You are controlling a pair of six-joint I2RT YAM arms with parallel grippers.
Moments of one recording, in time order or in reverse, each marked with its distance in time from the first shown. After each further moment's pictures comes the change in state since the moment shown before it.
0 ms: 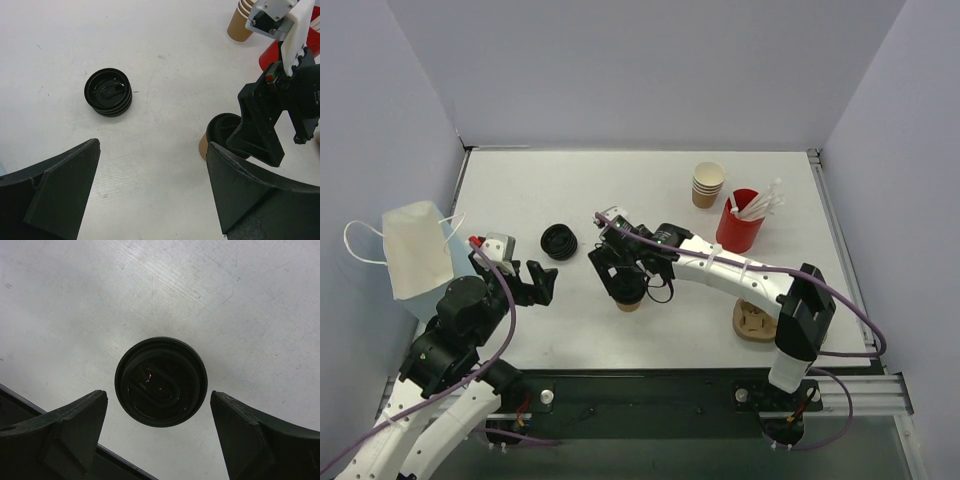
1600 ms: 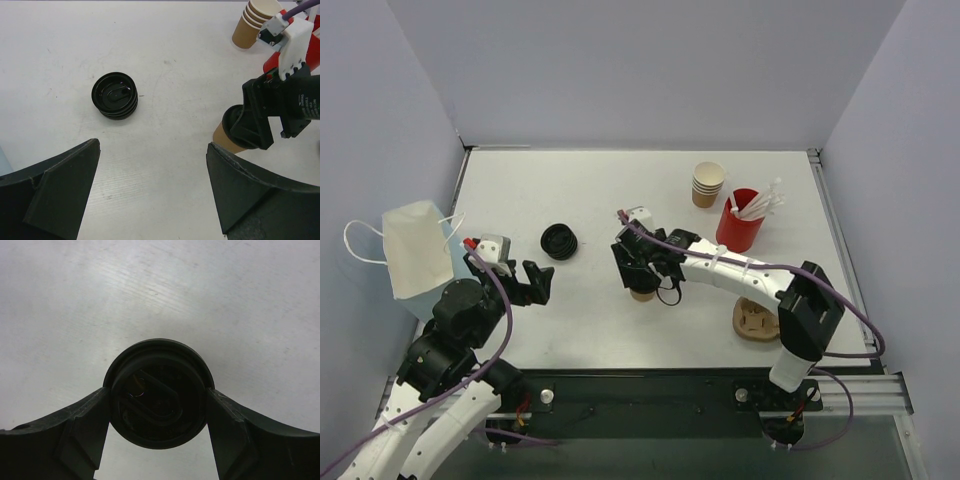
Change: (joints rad) left arm 0.002 -0.023 0.000 -0.001 -0.030 0.005; right arm -0.033 -0.003 -0.157 0.126 0.105 0.108
